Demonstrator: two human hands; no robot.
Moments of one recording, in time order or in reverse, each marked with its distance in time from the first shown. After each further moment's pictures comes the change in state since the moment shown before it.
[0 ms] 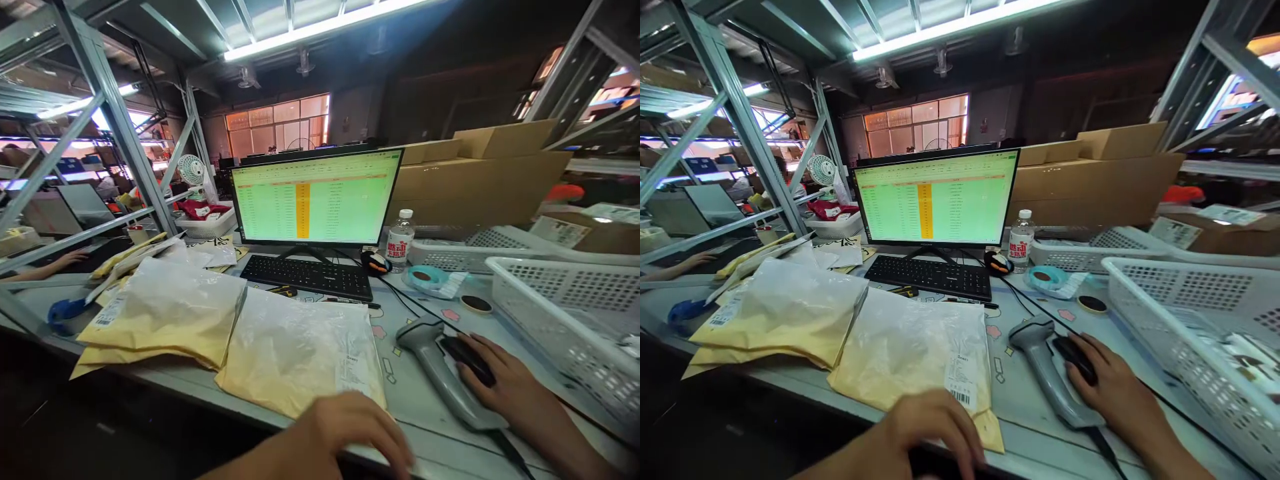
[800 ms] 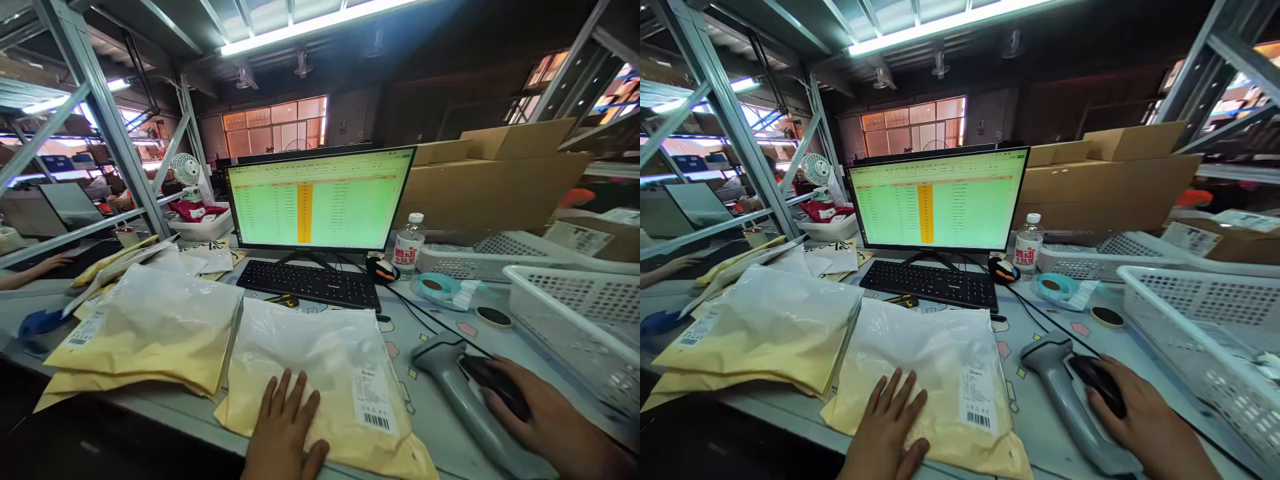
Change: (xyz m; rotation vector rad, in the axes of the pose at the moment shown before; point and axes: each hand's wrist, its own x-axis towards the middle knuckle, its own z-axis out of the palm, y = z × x) left_hand -0.102 -0.121 -0.012 1.269 0.000 -0.277; right_hand -0.007 0.035 0.017 -0.036 0.051 -0.063
